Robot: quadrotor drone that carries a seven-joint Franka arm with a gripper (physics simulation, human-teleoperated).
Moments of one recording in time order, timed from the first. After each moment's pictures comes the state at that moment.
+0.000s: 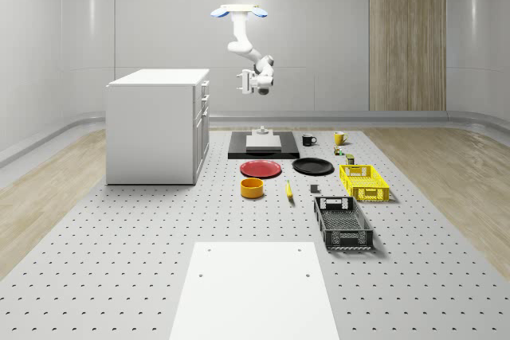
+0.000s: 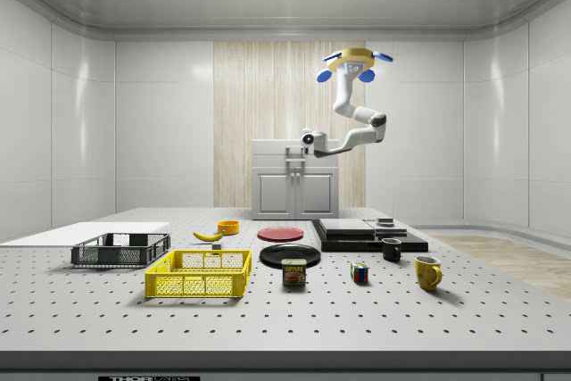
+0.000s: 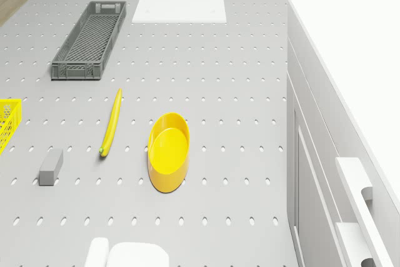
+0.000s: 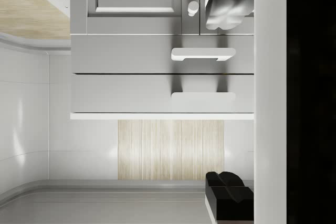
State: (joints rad) arm 0.69 -1.16 -0.88 -2.46 0.78 1.76 0.84
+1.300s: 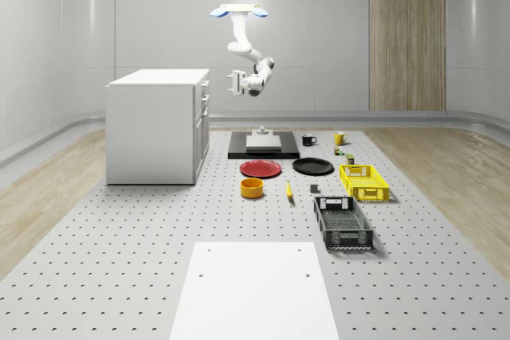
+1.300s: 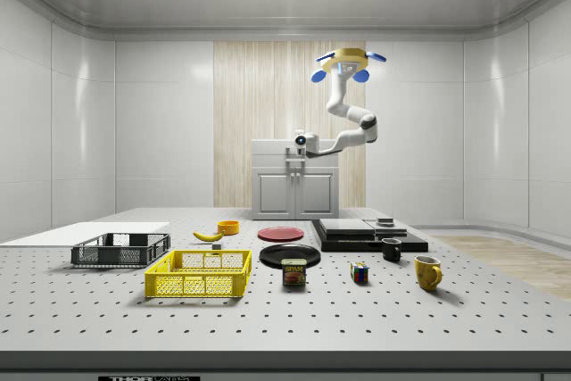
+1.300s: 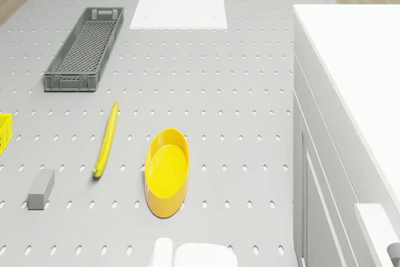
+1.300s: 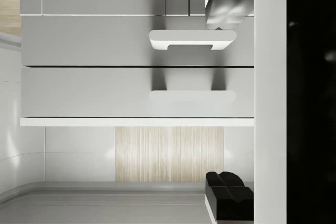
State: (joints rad) arm 0.75 -1.15 -0.73 -2.58 0.91 1.96 0.80
